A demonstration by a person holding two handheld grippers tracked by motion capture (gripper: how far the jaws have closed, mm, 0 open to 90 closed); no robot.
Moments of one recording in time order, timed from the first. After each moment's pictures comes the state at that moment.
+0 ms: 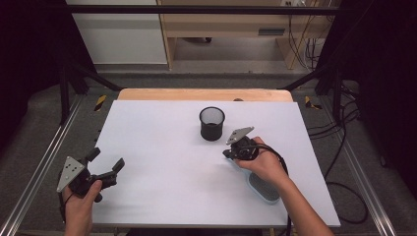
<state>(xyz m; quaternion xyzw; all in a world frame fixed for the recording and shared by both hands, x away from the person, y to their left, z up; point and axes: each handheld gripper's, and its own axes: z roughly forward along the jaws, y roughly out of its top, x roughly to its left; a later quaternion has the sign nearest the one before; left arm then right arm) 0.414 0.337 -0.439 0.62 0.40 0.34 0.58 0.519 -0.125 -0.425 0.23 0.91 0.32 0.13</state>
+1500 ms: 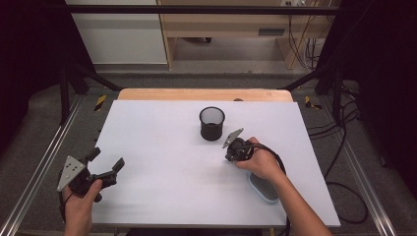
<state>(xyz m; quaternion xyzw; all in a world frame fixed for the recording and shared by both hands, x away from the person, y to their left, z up) 0.415 0.338 -0.440 0.62 0.41 0.34 0.58 0.537 -0.121 -0.449 0.22 0.94 0.23 0.13</state>
